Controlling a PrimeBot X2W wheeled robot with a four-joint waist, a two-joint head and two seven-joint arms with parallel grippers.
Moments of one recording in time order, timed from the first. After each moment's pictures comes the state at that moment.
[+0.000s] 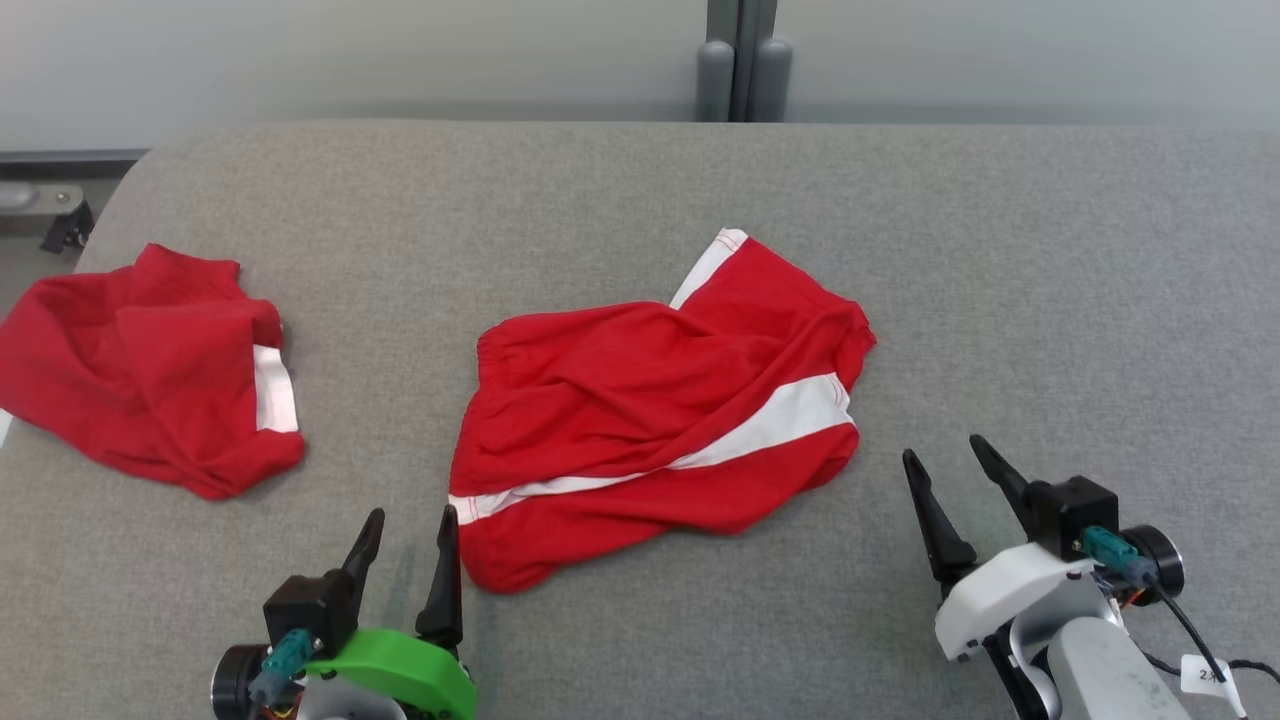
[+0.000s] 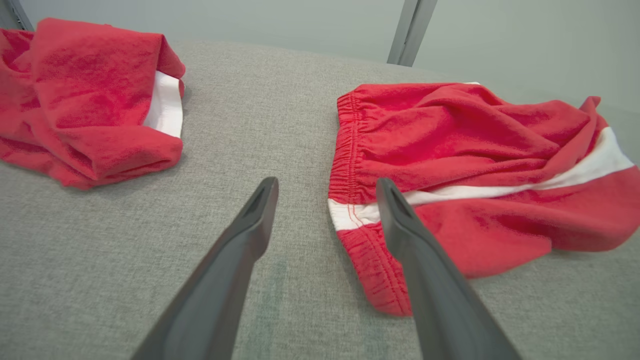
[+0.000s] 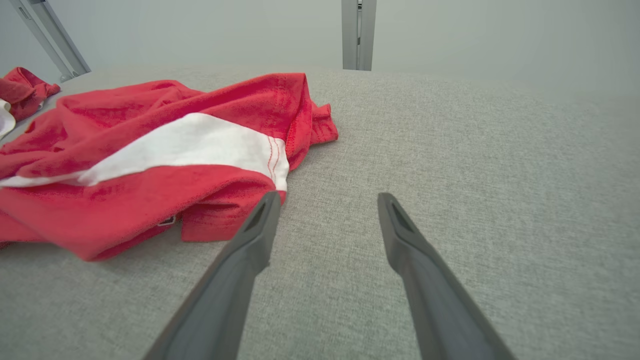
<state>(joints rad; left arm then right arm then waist) -0.08 0.05 -0.16 0.42 -0.27 -0.12 -0.26 -0.21 -0.05 0.03 0.48 0.08 0.13 -0.26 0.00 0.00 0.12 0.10</state>
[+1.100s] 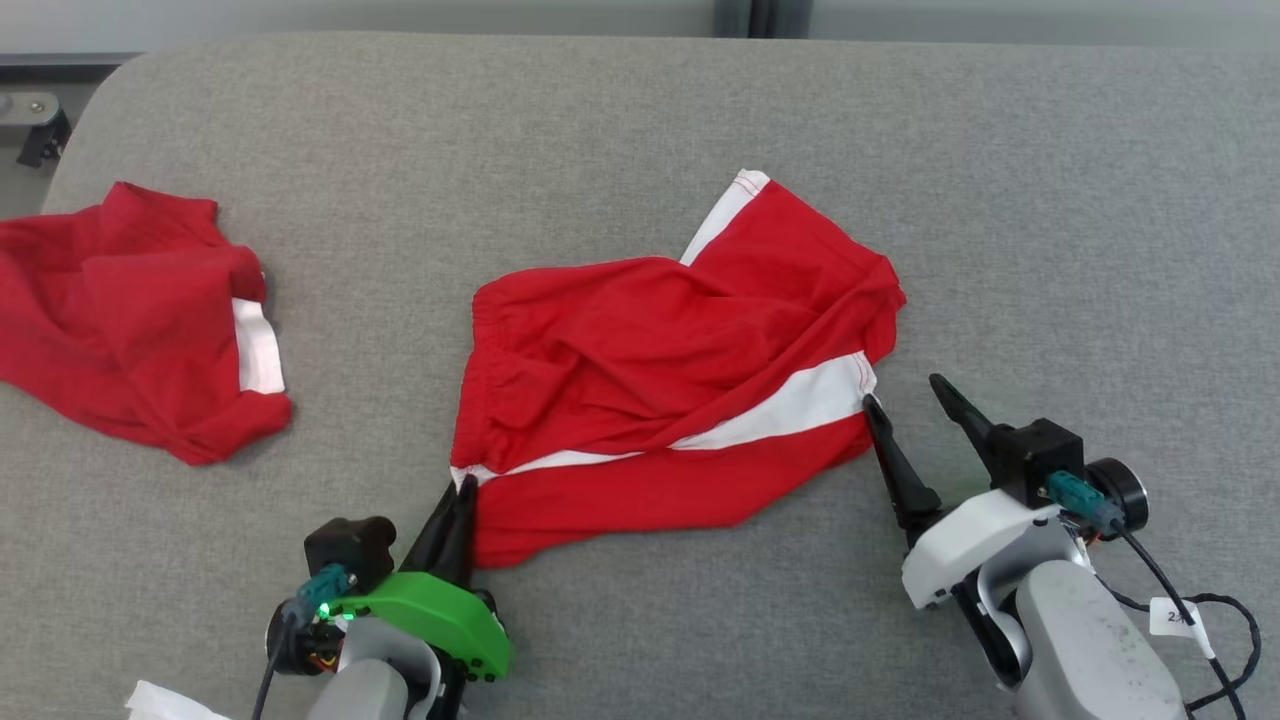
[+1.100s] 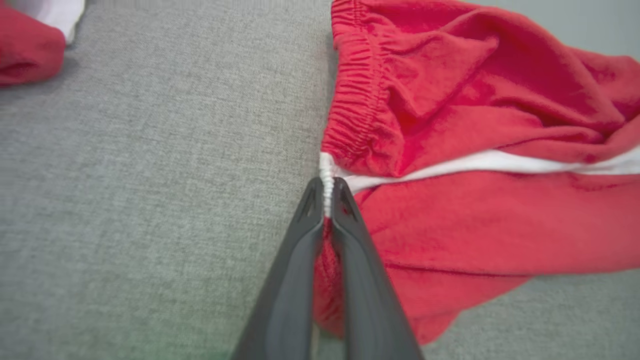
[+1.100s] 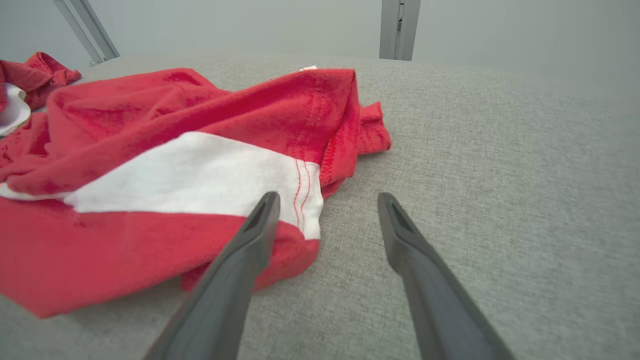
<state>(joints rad) -0.27 0.06 -0.31 0.65 -0.47 -0.13 -0.27 -0.32 -0.05 0.10 0.49 0.08 0.13 -0.26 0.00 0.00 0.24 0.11</state>
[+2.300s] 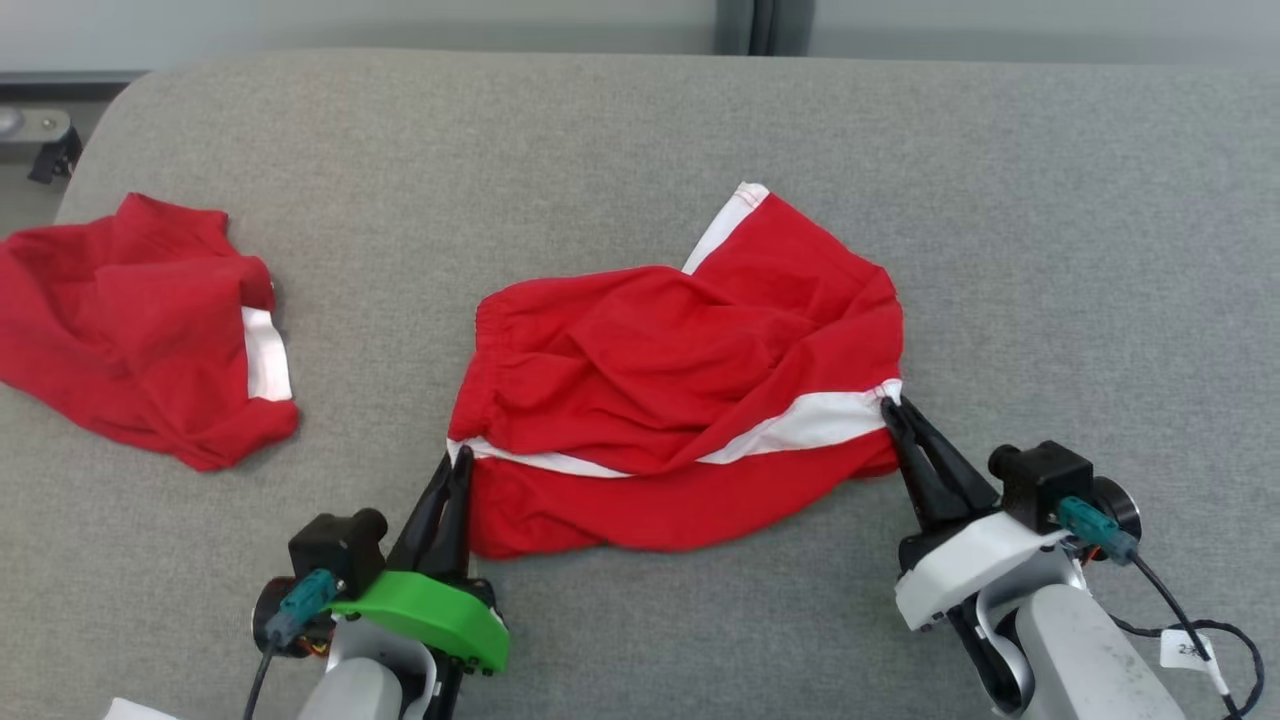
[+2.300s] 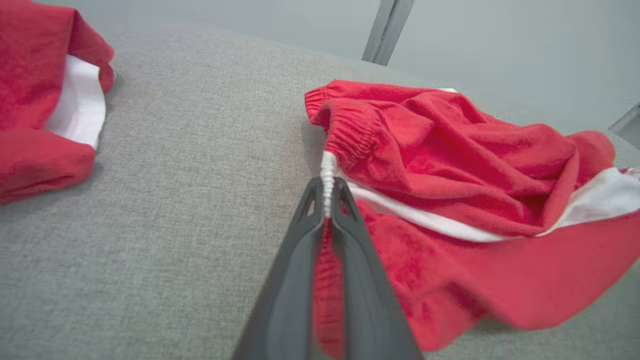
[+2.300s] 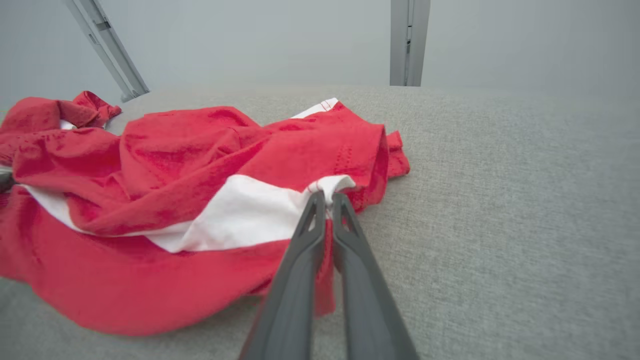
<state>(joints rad) -0.21 0.07 -0.29 0.46 -0.42 -0.13 -0.26 -0.26 -0.05 0.14 0.40 0.16 0.13 -0.26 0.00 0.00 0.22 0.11</state>
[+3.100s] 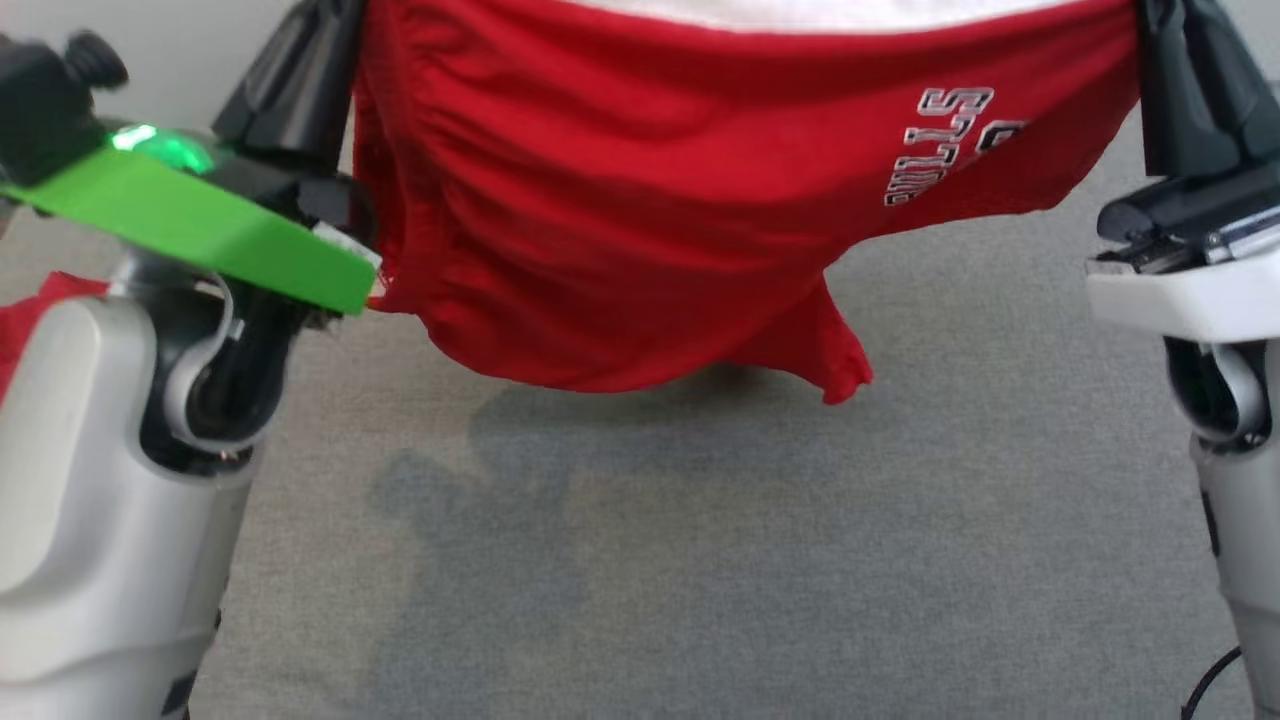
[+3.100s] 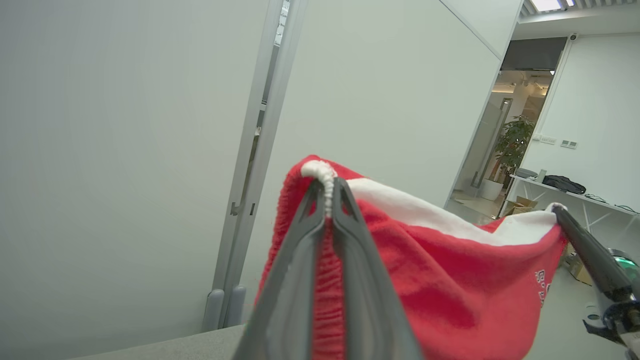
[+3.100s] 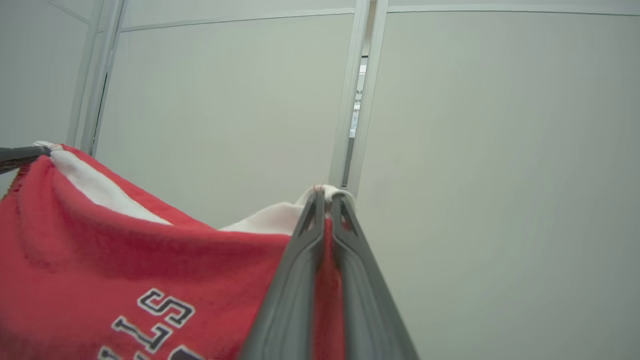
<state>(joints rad) -0.69 0.31 -0.33 -0.06 -0.89 -0.10 0.09 -0.56 -0.26 0.05 -0.13 0.27 0.13 -0.20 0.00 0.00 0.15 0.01</state>
